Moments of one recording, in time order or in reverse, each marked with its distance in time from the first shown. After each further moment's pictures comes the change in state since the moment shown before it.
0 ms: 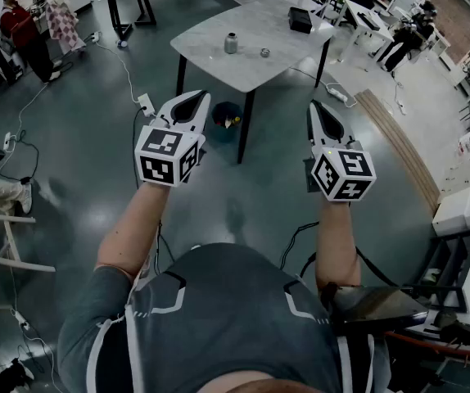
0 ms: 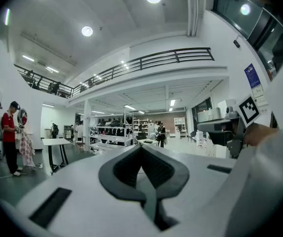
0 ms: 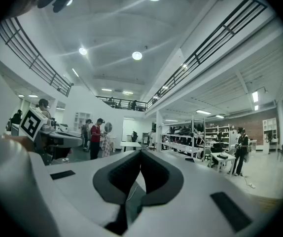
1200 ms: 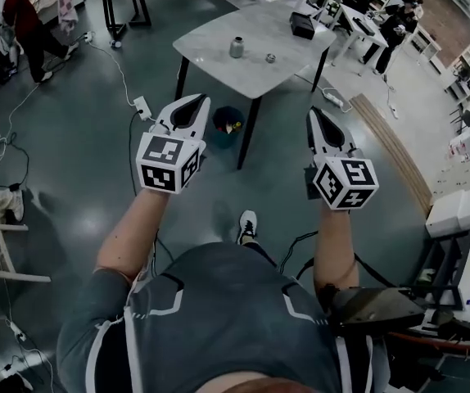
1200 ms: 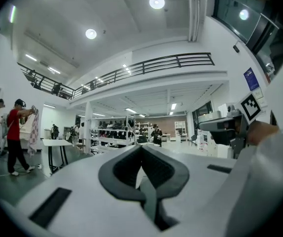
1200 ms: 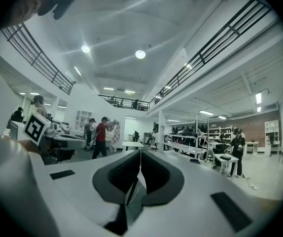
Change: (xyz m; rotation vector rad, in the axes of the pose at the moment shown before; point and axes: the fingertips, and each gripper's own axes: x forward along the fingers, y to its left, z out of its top) left arm -0.012 0.070 -0.023 -0.015 -0.041 -0.011; right arm 0.044 0.060 -0.007 -0.015 0.005 0.014
